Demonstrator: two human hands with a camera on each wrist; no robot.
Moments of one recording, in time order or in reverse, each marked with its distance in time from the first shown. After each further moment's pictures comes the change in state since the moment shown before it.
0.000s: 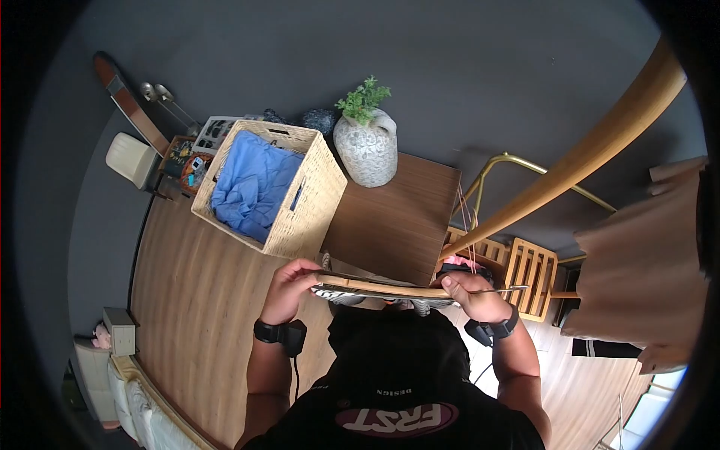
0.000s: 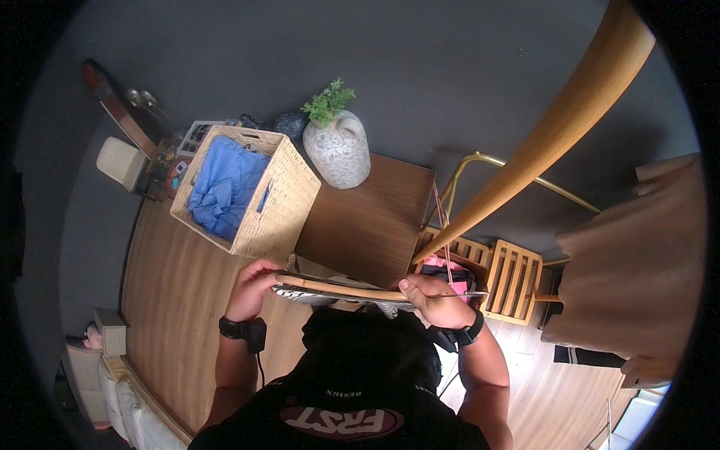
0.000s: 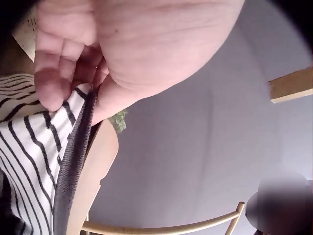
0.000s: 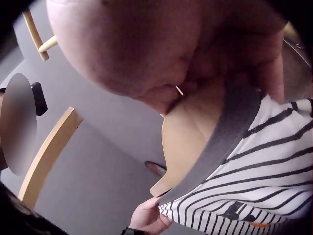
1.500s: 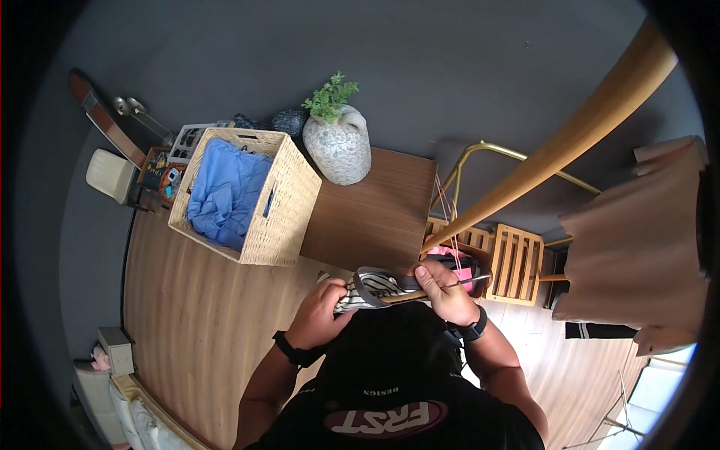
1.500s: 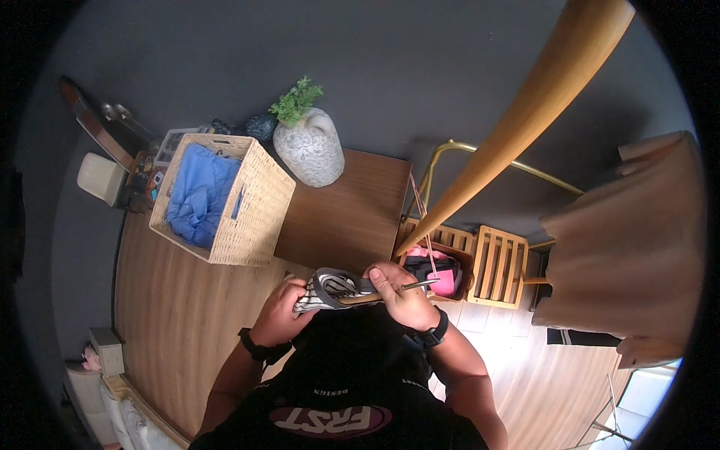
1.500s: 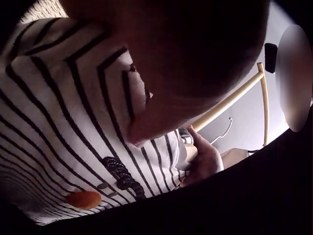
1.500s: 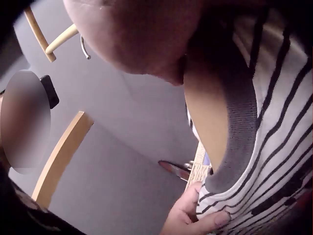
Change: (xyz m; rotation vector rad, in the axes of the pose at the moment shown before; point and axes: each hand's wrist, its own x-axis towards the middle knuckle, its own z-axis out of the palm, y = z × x) left_hand -0.007 -0.026 0.073 0.982 -0.217 0.545; right_hand 0.012 -0.001 0.032 0.078 0.259 0.018
